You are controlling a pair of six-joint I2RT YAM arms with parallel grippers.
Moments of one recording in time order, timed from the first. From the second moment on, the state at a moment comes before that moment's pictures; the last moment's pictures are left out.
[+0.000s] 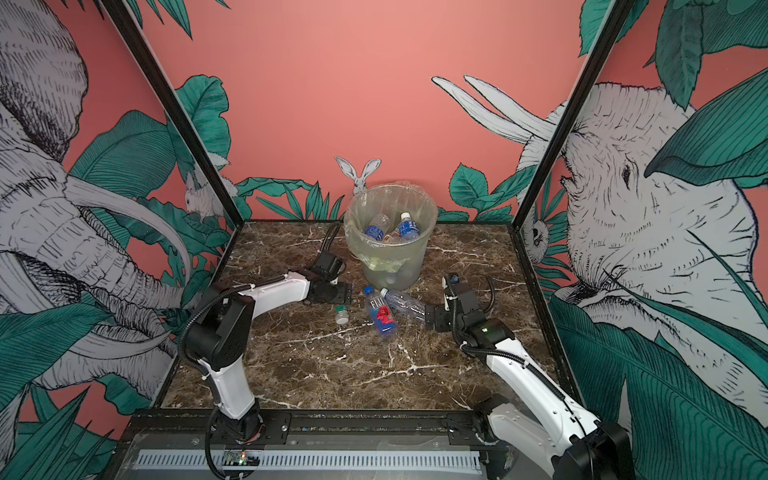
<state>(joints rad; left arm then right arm) -0.53 1.83 1.17 -0.46 -0.07 -0.39 0.44 0.97 0.69 -0.52 0.14 0.25</state>
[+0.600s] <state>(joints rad) -0.52 1.83 1.16 -0.47 -0.10 -0.32 0.44 0.98 0.69 -0.52 0.13 0.28</state>
